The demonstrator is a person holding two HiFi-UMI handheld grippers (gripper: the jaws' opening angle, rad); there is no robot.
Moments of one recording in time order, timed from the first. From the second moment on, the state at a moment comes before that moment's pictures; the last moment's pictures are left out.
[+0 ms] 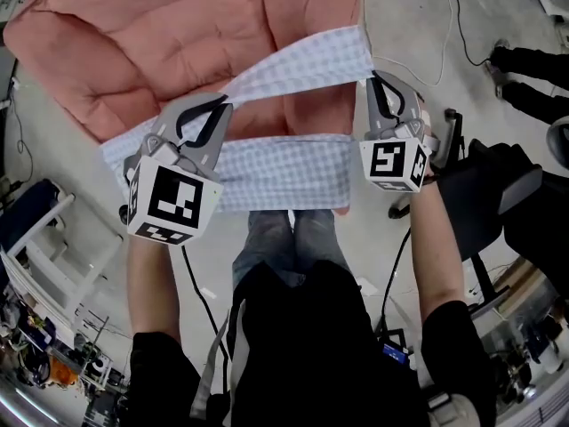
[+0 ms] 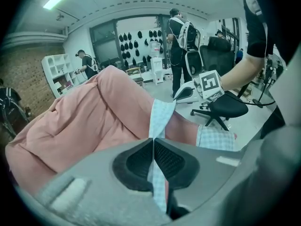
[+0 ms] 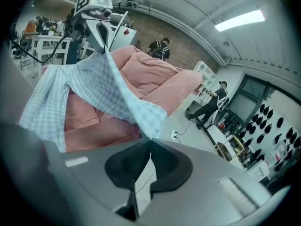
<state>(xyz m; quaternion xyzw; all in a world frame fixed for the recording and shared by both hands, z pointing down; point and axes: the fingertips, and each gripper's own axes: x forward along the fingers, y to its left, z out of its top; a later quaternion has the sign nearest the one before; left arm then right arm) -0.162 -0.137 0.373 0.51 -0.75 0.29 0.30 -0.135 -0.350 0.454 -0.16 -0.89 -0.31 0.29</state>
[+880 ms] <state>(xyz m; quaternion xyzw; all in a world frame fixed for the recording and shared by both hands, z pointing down) -0.025 -0.131 0.429 0.52 -0.74 0.26 0.33 -0.013 -0.376 0.448 -0.18 -0.84 -0.40 0.31</state>
